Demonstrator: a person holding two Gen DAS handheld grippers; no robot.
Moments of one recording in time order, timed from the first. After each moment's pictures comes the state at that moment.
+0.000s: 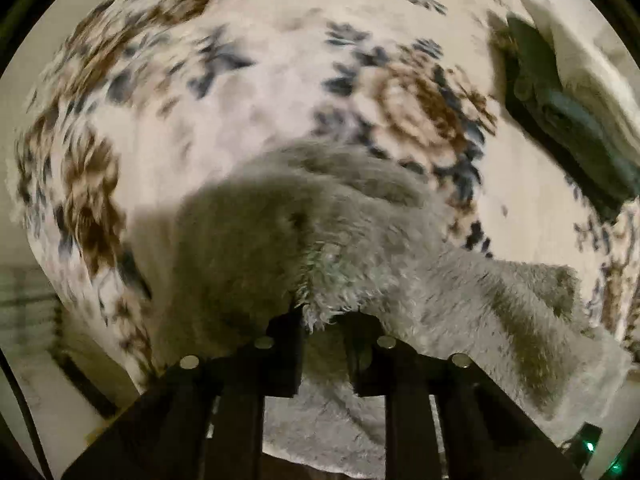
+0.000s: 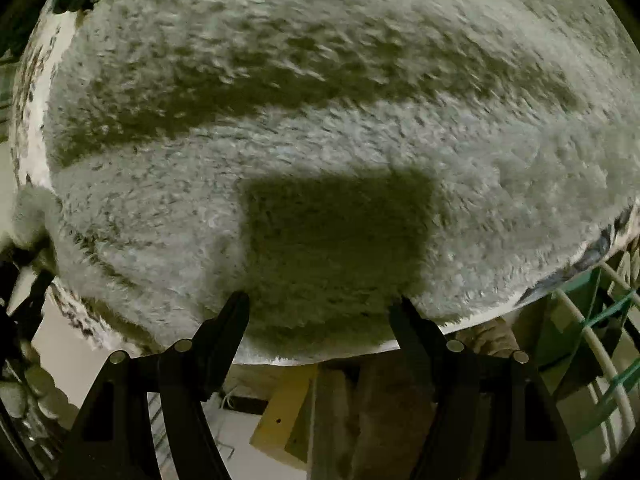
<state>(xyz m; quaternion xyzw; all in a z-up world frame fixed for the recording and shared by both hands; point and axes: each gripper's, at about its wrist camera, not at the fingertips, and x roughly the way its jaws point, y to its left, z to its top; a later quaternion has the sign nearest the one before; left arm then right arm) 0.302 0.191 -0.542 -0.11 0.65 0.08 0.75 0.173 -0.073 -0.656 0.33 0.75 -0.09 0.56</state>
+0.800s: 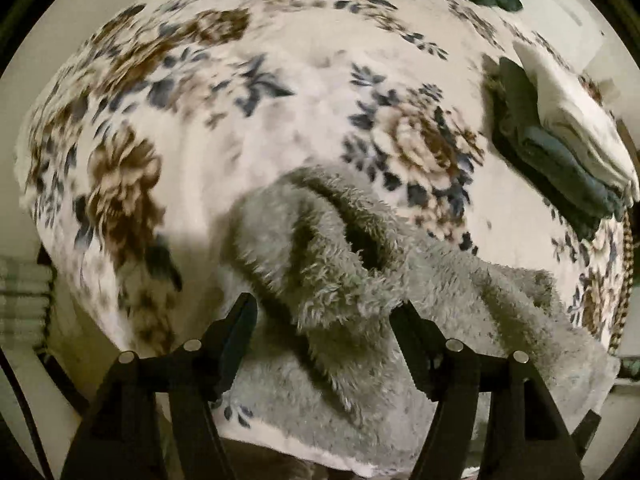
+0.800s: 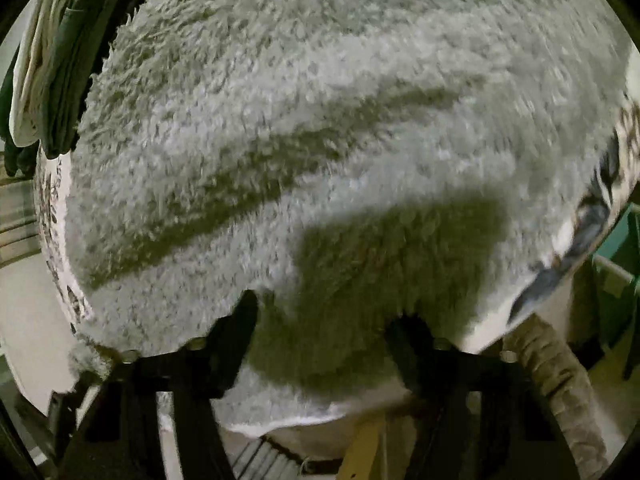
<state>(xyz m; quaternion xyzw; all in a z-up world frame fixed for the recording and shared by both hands) 0.269 0.215 -0.520 -0.12 0.61 0.08 0.78 0.128 -0.150 -0.646 0.45 0.63 -0.18 0.61</state>
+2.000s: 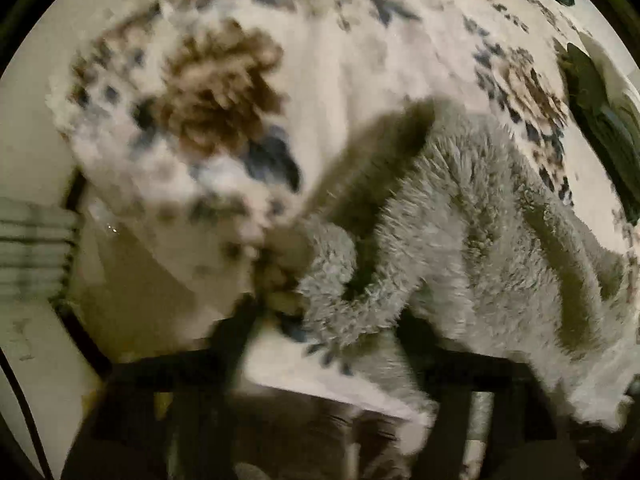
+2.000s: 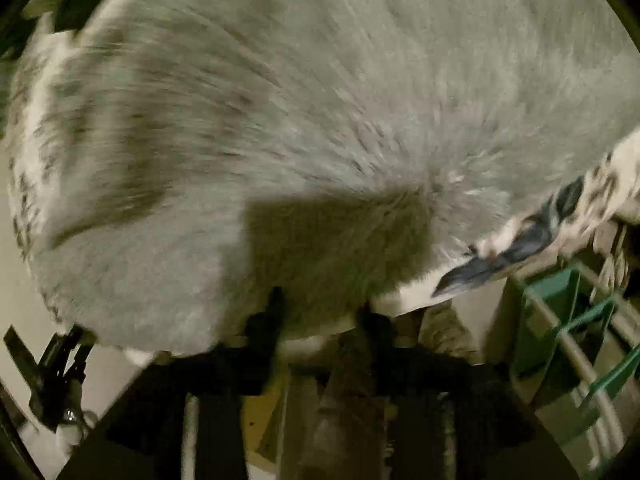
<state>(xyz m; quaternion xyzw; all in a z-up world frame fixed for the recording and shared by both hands) 0.185 0.282 -0.548 -0.12 0.65 0.15 0.73 0.115 -0.142 -0.588 0.29 0.74 -0.09 0.60</state>
